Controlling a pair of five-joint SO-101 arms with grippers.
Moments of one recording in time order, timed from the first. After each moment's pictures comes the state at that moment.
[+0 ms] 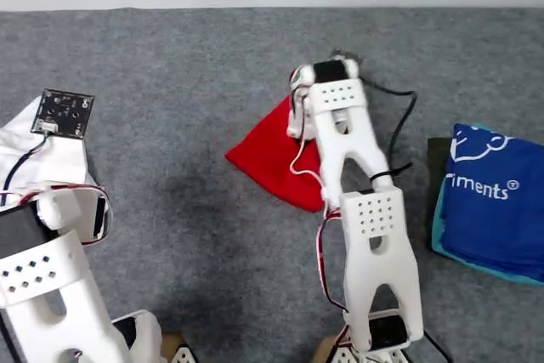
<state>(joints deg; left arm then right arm) -25.1 -43.2 25.1 98.1 -17.4 -13.7 55.0 -59.7 100.5 -28.9</state>
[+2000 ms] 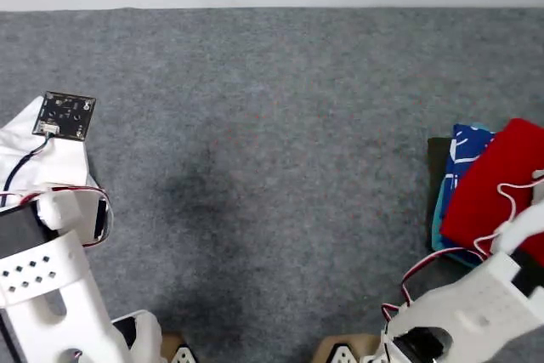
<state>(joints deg) -25.1 -43.2 25.1 99.0 -17.4 45.8 21.5 -23.8 87.9 35.6</state>
